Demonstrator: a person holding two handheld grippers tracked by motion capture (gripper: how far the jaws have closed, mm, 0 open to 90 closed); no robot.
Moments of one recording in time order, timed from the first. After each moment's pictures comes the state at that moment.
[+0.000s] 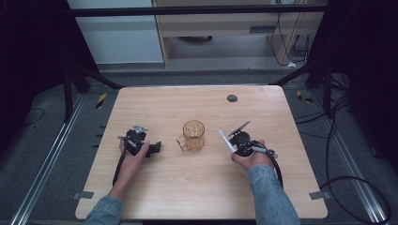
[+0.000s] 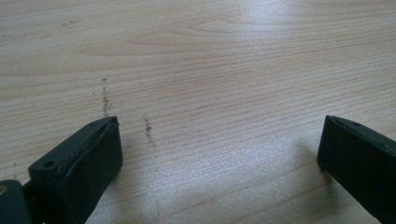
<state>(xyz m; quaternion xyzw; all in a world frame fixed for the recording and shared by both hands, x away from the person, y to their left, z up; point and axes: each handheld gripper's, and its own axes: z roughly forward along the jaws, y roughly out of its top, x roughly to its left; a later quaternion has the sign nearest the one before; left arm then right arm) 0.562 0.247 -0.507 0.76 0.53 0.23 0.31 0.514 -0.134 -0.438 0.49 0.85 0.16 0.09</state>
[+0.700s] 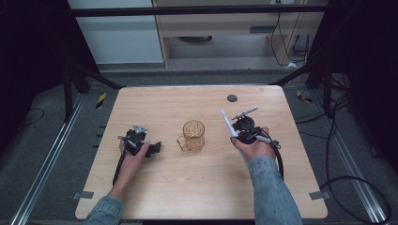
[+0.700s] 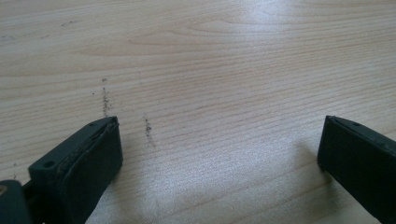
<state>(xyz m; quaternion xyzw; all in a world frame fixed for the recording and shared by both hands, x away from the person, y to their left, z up) 0.562 0.247 -0.507 0.76 0.53 0.23 0.31 0.526 -0.138 -0.392 0.49 0.82 0.24 0.16</state>
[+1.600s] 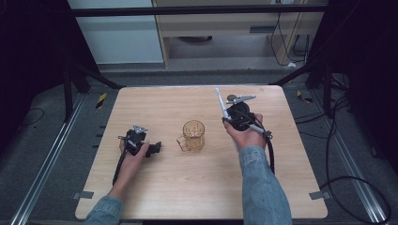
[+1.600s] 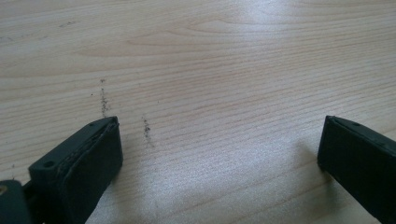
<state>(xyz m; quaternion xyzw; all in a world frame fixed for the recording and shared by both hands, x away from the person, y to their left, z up) 0.562 0.246 -0.507 0.76 0.53 0.23 0.31 0.545 -0.118 -0.359 0.48 0.78 0.33 0.23</state>
